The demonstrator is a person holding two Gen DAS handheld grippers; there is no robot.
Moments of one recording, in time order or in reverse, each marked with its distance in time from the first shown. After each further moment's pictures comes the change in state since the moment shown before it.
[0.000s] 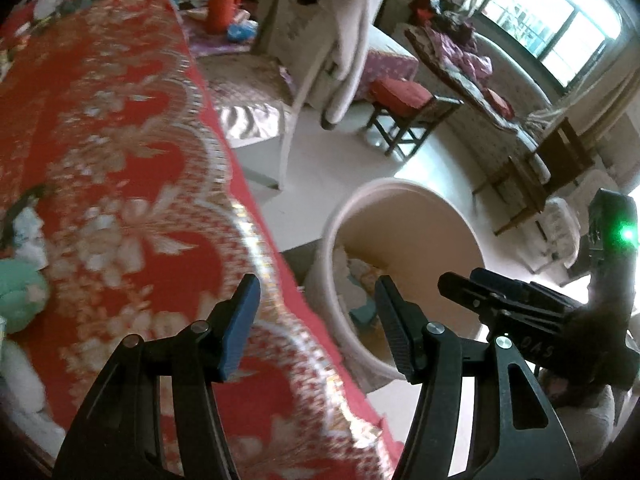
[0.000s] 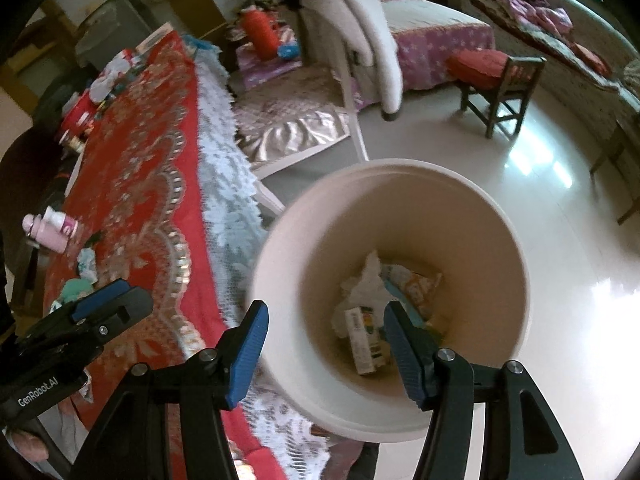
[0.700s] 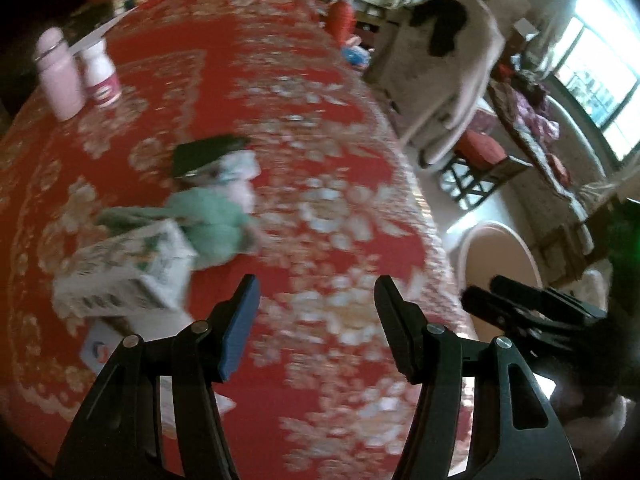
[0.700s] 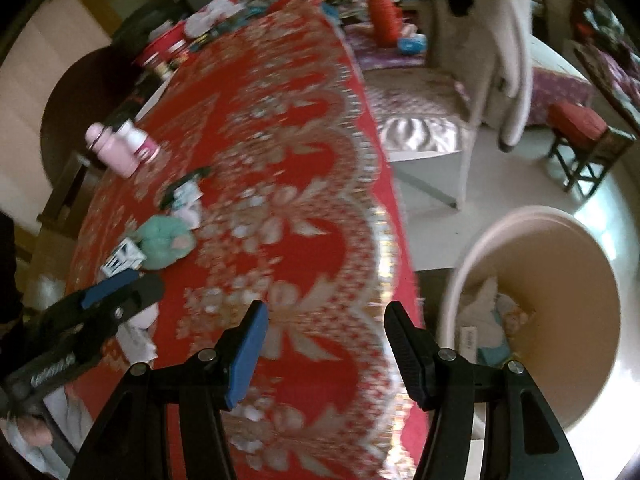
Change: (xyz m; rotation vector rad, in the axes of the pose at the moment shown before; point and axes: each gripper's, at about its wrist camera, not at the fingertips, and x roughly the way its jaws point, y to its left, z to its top) left arm -0.081 0.146 -0.045 -0.241 -0.084 0.185; right arm 0.025 0.167 -0.018 -0.288 0.058 0.143
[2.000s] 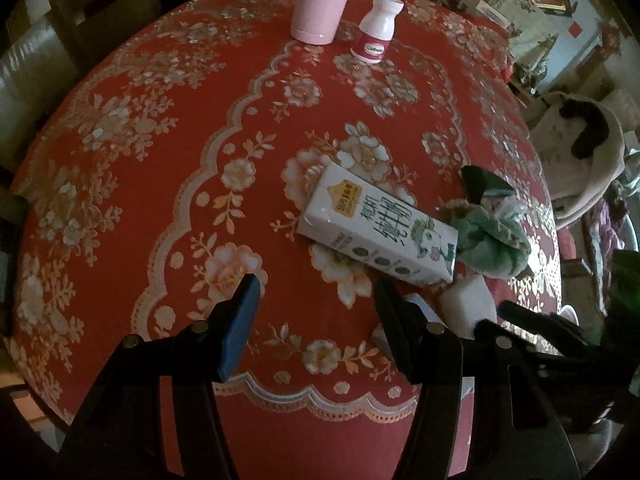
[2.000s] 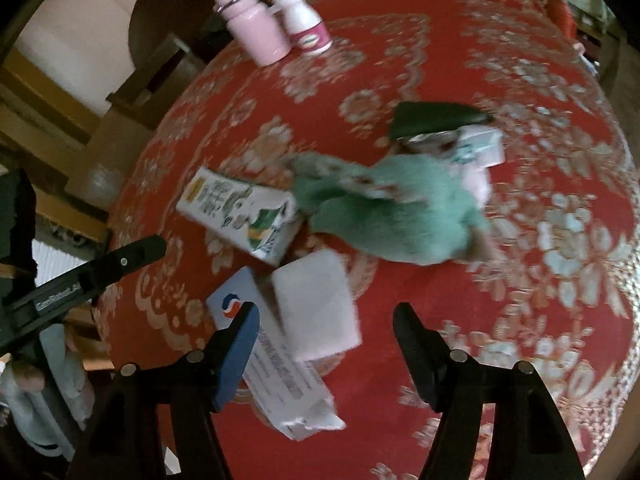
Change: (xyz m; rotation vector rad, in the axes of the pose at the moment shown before) left arm -0.058 0.223 -0.051 -0.429 0.007 0.185; right arm 0.116 0.204 0.003 -0.354 0.211 0.225
